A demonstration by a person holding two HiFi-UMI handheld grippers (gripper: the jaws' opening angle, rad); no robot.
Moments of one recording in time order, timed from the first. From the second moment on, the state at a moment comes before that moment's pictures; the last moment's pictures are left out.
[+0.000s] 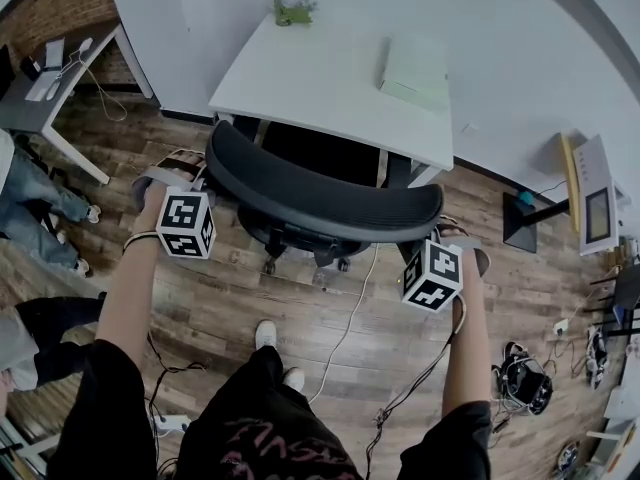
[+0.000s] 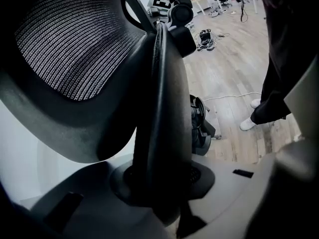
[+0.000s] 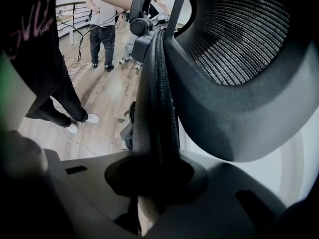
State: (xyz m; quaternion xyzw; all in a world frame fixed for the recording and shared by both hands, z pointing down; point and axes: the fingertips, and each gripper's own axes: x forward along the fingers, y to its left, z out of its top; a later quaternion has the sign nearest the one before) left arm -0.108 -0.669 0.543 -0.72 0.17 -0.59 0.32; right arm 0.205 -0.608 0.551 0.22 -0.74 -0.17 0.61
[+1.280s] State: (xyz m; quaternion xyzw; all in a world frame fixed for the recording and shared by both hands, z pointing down) left arm -0.115 -0.752 0.545 -0.72 0.17 -0.58 0.33; right arm 0.196 -0.686 0.552 0.23 -0.74 -0.17 0.61
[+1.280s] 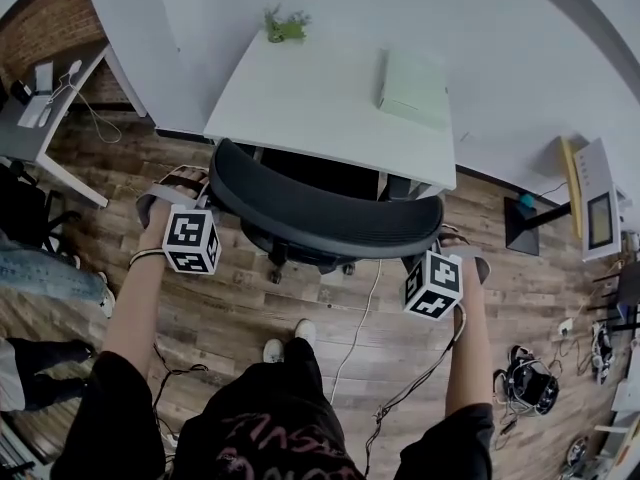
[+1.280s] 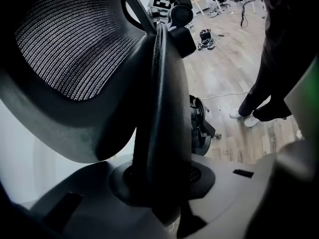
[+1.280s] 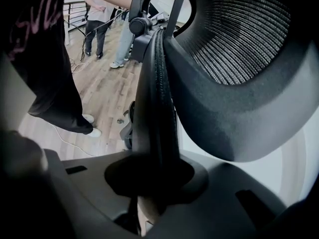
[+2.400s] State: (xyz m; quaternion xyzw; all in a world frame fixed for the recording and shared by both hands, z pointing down) left arm -0.146 -0.737 0.524 -0.71 0.19 -0.60 0.32; right arm 0.211 -0.681 0.529 0.31 -0.73 -0.17 0.58
